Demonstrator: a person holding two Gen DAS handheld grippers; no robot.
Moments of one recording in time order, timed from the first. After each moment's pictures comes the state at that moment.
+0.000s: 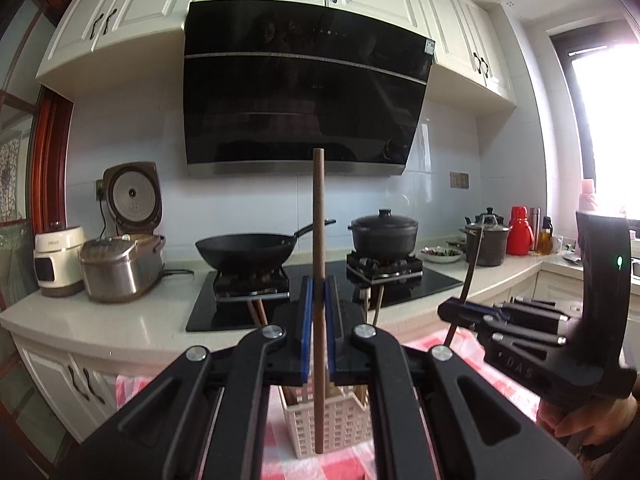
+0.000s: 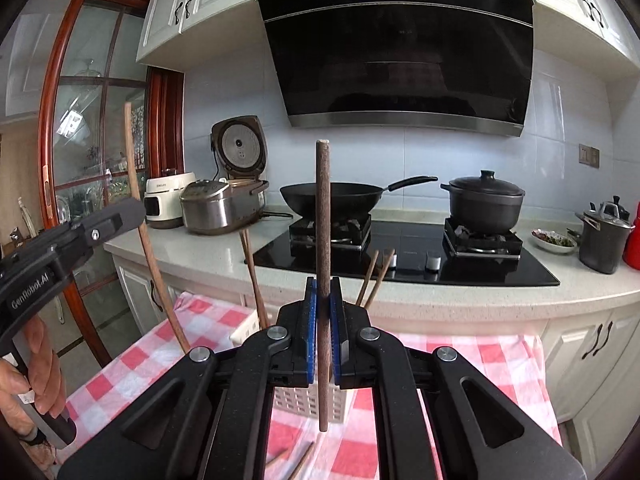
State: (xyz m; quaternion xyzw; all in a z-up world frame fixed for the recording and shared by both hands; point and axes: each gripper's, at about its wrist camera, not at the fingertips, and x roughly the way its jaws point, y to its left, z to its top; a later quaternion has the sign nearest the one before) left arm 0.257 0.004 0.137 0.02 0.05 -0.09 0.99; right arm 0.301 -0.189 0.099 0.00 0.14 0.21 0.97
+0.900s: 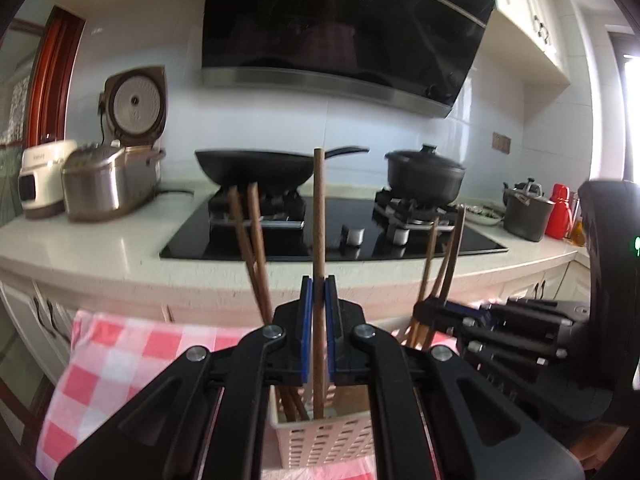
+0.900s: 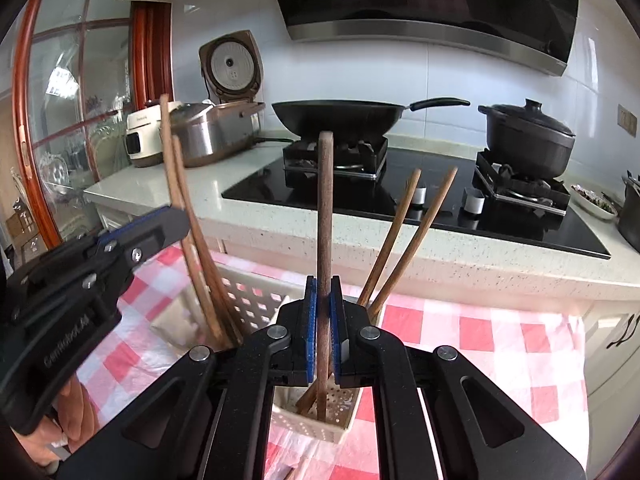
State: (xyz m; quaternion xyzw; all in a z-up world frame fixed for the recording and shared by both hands) left arm 0.401 0.013 0.037 -0.04 0.17 -0.05 0.98; right arm 0.428 -0.139 0.023 -0.03 0.27 0.22 0.94
